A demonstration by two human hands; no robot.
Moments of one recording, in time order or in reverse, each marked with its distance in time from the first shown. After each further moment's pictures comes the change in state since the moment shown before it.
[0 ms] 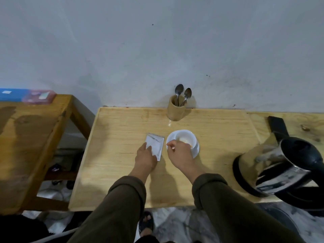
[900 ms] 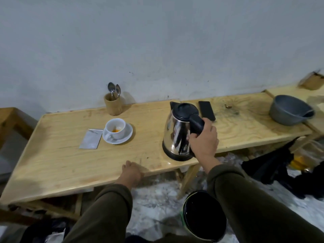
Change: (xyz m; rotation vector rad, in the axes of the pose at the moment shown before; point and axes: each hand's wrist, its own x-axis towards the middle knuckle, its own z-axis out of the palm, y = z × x) left_hand -0.139 0.126 0.161 0.353 -0.225 -0.016; right_hand -0.152 0.218 -0.214 0.065 0.651 0.256
